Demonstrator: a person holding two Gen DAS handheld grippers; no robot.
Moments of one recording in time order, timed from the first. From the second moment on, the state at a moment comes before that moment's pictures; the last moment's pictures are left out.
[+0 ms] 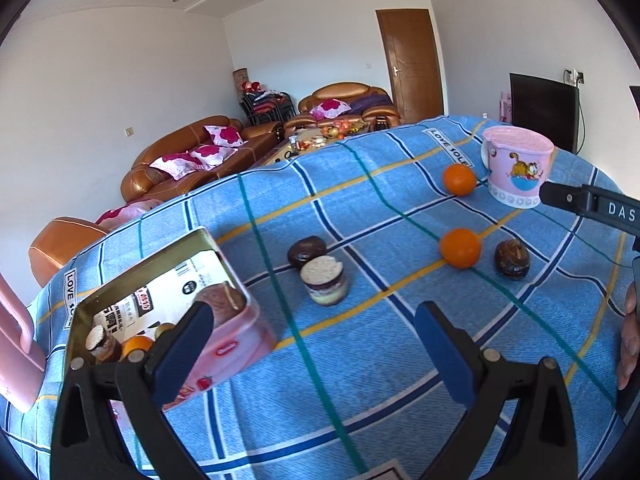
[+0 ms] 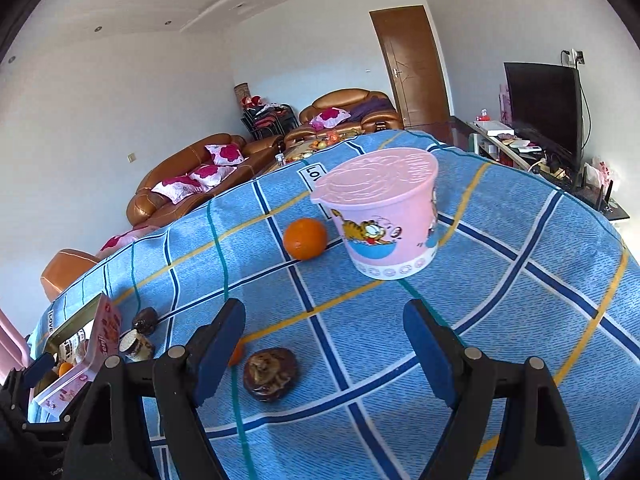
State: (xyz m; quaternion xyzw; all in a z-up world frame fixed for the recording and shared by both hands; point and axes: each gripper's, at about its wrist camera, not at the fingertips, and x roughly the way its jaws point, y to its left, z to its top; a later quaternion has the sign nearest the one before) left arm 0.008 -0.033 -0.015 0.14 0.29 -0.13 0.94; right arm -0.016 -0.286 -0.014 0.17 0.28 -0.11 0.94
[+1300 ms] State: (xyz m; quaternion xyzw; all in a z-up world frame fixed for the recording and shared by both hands) left arm 0.056 -0.142 -0.026 0.16 0.34 -0.18 0.91; right arm -0.005 -0.307 -0.020 0.17 0.30 -0.03 0.94
